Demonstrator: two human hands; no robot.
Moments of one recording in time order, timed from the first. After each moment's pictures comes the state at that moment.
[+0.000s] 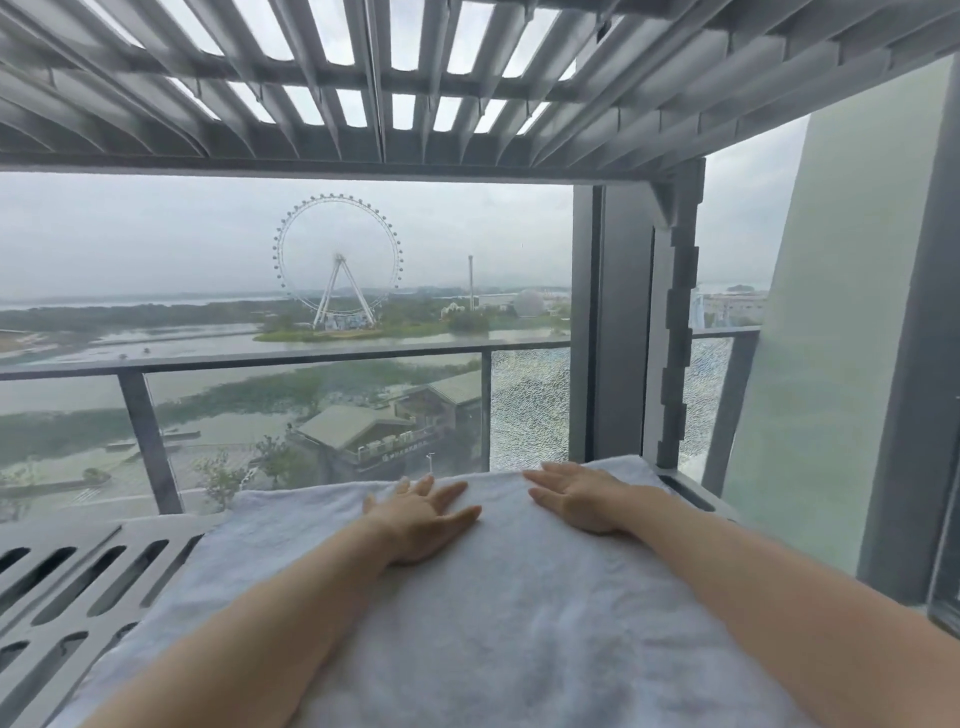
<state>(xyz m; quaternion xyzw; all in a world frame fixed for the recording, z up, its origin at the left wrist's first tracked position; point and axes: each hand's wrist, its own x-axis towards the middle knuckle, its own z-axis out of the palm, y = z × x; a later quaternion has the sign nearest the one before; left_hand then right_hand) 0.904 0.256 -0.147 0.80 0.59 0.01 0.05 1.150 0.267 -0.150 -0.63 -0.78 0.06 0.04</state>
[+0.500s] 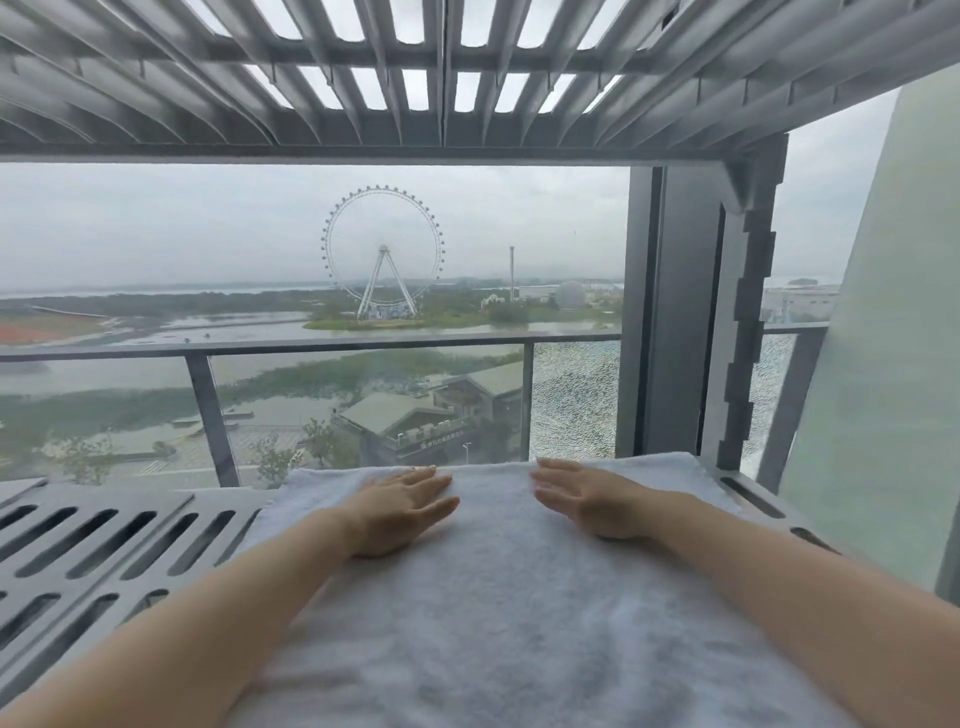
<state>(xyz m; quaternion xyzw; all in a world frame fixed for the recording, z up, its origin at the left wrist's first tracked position) 0.828 0.253 -0.147 0.83 0.55 0.04 0.03 1.107 0.258 -0.147 -0.53 -0.84 0.10 0.10</state>
